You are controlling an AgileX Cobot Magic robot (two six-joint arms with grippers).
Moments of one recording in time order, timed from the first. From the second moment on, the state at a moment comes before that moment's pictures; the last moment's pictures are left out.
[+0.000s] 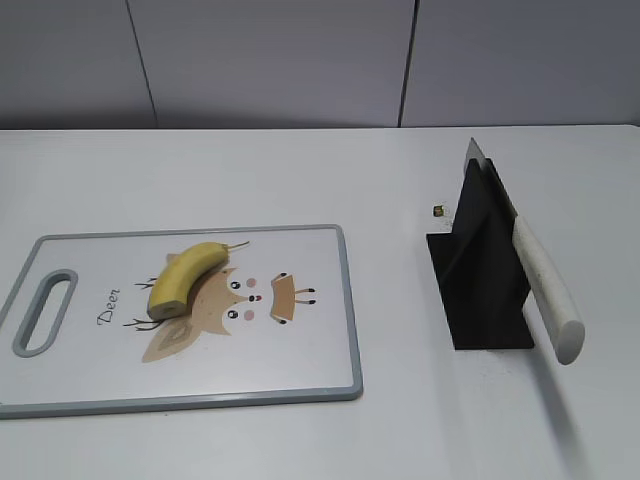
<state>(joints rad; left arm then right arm) -0.03 -0.01 -0.48 -0.09 1.10 0.21 0.05 -0.01 -0.50 0.16 1.04 -0.05</state>
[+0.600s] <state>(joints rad) -0.03 -0.01 -0.48 -0.09 1.10 0.21 0.05 -0.01 -0.50 0.16 1.04 -0.05</state>
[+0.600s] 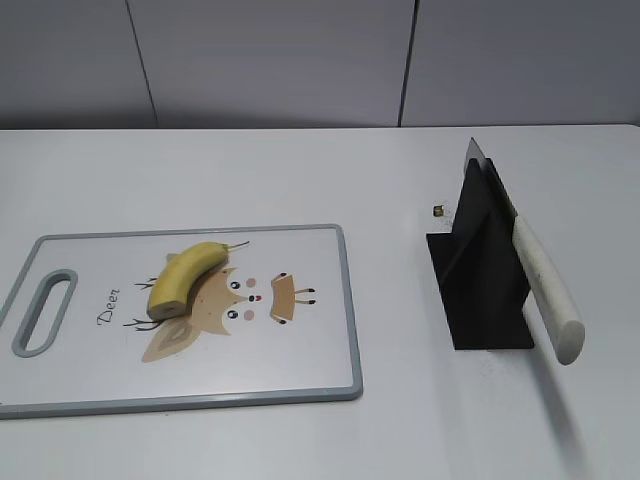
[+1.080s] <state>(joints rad) -0.03 -0.01 -0.48 -0.09 1.10 0.21 0.05 -0.01 -0.50 0.16 1.04 -0.05</state>
